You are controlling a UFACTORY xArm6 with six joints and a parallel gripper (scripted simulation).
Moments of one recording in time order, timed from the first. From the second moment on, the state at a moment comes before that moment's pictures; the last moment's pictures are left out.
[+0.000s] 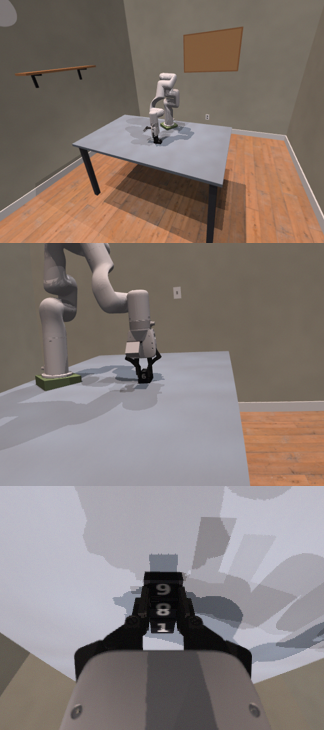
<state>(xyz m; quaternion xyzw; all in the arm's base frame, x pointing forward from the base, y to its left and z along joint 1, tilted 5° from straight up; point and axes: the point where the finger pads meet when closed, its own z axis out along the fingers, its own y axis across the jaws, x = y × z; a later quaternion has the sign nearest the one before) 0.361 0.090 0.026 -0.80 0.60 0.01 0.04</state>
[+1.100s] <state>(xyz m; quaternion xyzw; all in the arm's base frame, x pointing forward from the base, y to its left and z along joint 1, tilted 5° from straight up) 0.360 0.083 0.116 -0.80 0.60 0.01 0.04</state>
